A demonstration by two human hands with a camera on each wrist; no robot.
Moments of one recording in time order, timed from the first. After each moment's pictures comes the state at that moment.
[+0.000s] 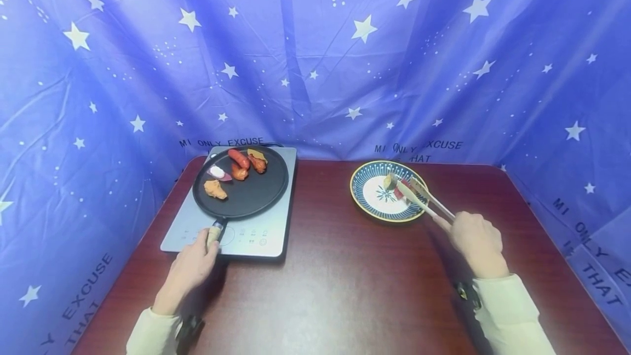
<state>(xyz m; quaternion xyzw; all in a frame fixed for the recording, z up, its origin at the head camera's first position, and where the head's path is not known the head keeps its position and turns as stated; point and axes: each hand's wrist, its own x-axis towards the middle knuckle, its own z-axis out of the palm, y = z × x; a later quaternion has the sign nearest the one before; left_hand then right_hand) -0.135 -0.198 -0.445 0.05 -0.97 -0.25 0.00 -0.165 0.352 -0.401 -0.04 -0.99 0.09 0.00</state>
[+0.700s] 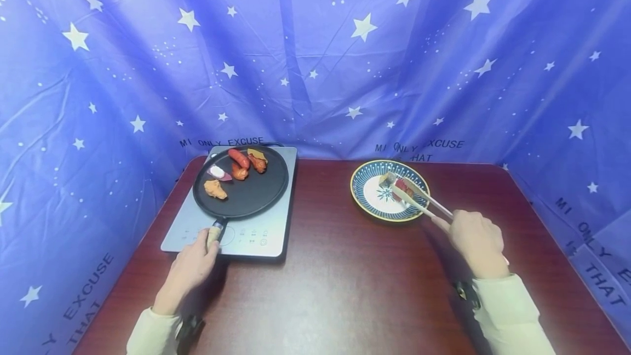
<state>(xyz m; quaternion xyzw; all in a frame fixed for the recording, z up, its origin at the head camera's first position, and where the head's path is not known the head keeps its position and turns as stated) -0.135 -0.198 -0.445 0.06 -0.97 -0.24 0.00 -0.164 0.348 -0.398 -0.03 -1.00 0.09 0.01</state>
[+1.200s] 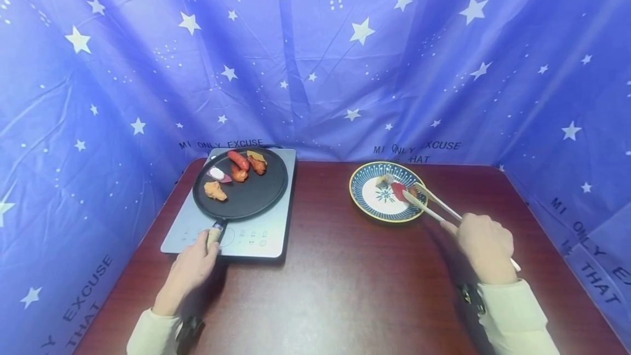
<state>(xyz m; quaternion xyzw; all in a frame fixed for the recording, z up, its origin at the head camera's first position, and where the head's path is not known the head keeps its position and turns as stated) -0.134 -0.198 -0.446 0.05 -0.97 -0.24 0.00 -0.149 0.353 -0.384 -0.06 -1.00 0.07 0.00</state>
